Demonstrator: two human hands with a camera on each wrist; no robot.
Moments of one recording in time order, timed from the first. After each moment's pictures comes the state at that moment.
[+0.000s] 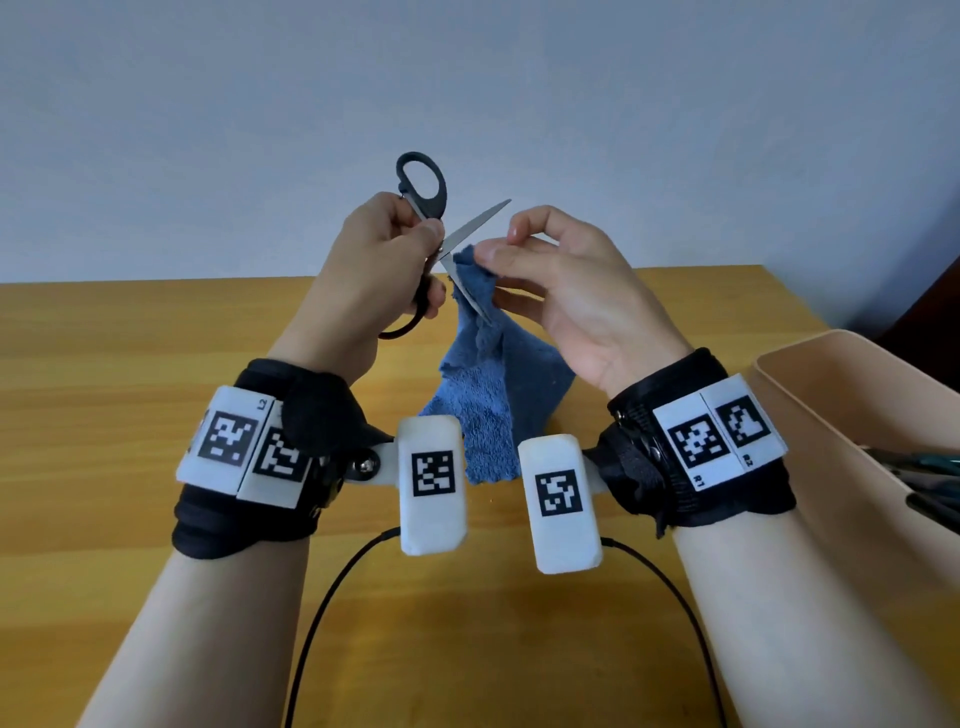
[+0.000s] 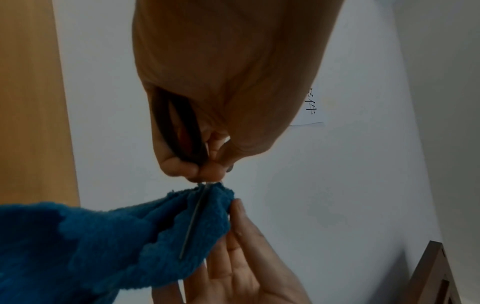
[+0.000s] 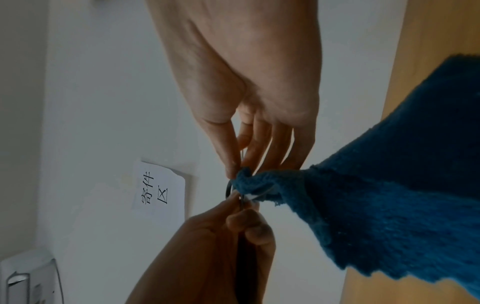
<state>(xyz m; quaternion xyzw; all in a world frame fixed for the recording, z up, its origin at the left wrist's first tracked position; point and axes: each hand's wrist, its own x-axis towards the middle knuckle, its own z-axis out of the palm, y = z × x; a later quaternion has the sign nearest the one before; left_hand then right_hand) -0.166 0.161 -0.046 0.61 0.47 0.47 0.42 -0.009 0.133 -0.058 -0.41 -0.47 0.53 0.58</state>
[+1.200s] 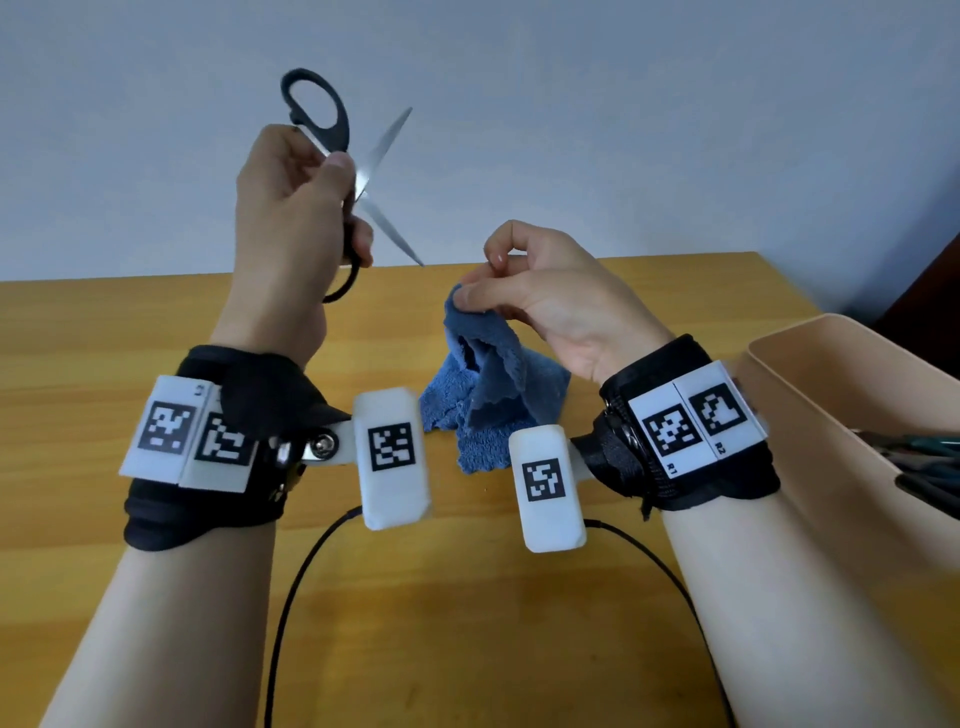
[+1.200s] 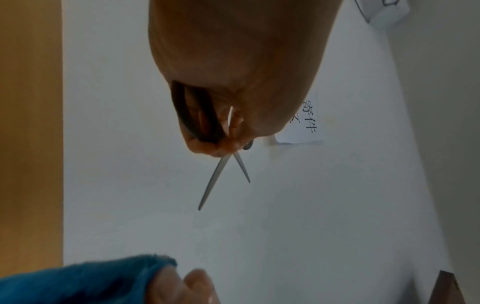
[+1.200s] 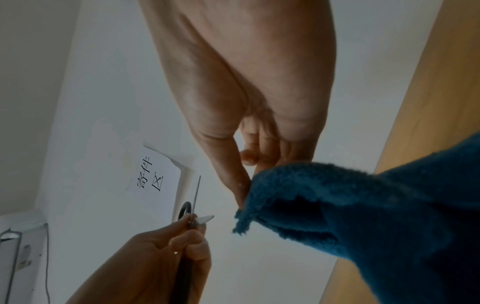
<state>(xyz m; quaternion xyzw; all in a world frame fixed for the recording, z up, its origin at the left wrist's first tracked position) -0.189 0.165 -0.037 0.57 0.44 0.60 0.34 -0.008 0.133 -0.065 -0.48 -0.54 0.50 0.48</state>
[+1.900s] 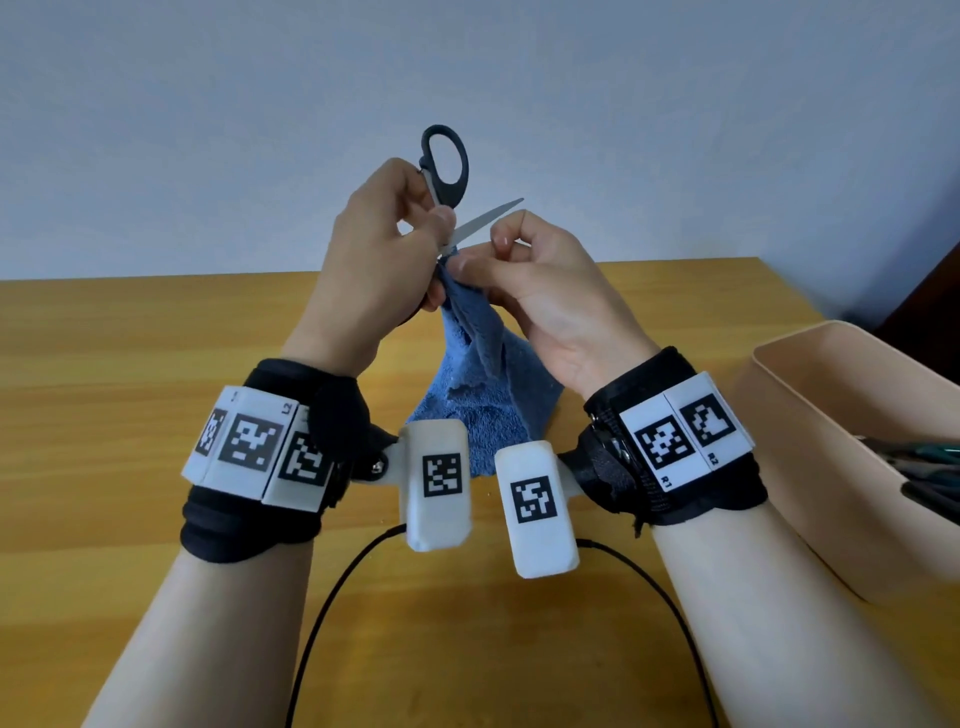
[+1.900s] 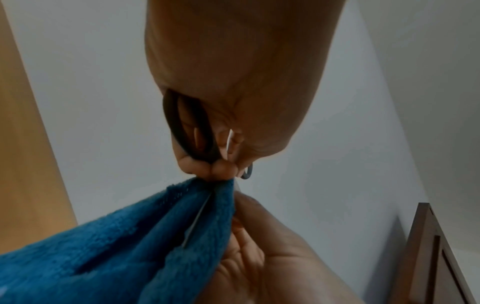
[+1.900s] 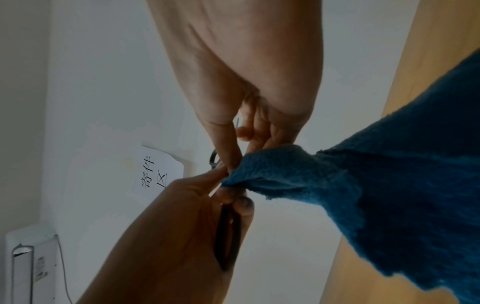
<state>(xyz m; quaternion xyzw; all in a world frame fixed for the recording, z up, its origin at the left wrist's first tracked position) -0.161 0.158 -0.047 0.68 0.44 0.50 0.32 -0.027 0.137 -0.068 -0.41 -0.50 0.50 0.57</state>
